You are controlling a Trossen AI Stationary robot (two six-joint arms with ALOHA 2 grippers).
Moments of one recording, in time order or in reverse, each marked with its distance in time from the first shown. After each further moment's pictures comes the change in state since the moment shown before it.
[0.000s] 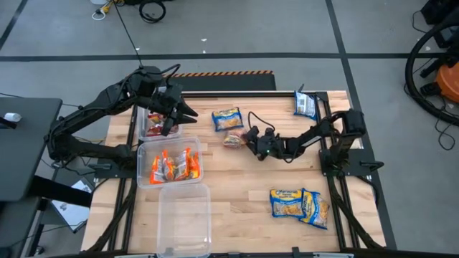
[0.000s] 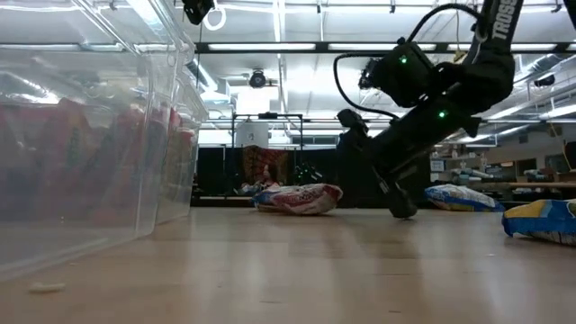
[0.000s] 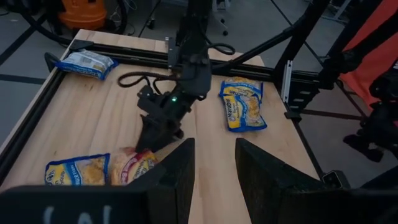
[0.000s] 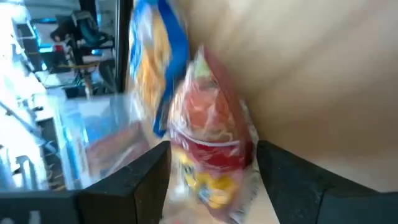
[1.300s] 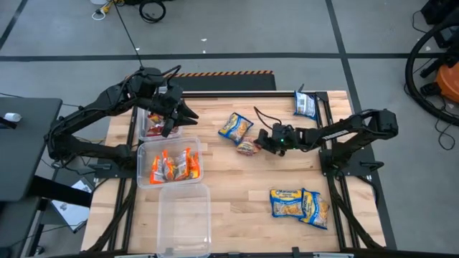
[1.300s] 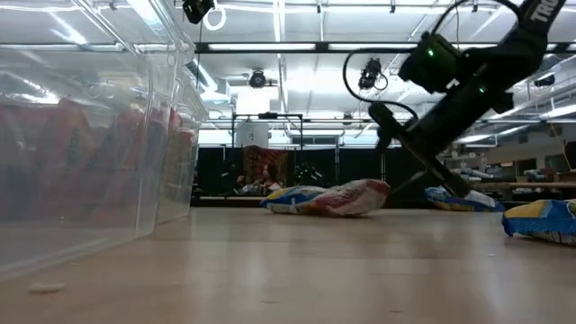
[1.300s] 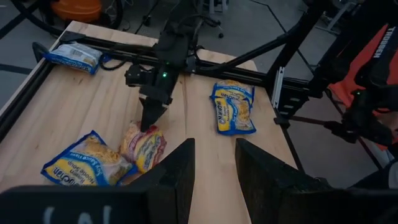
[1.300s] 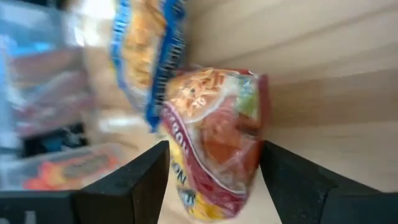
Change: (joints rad) left arm -0.026 0.000 0.000 0.011 -0.001 -0.087; right arm -0.118 -0.369 -0.147 -0.342 -0.405 -0.369
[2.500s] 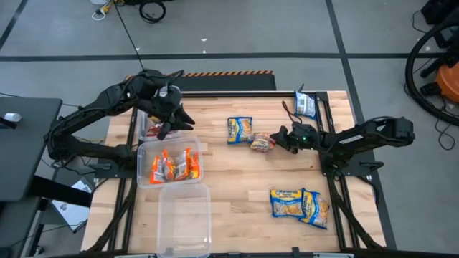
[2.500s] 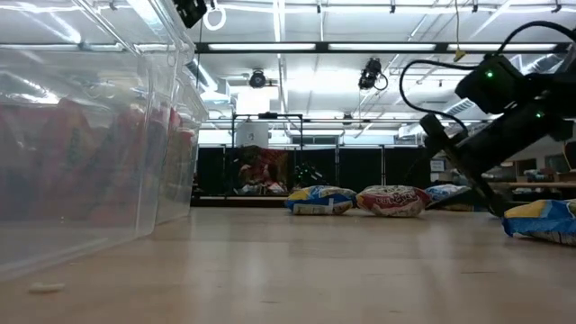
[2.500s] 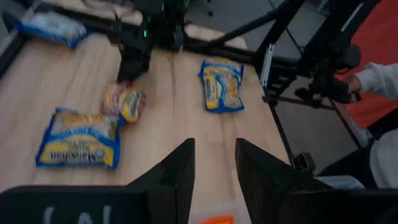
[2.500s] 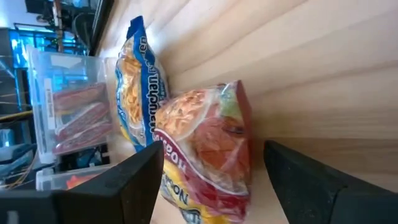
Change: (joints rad) left arm 0.000 -0.003 0.000 -0.115 0.051 0.052; right arm -0.181 -0.207 -0.372 0.325 -0.051 -0.091
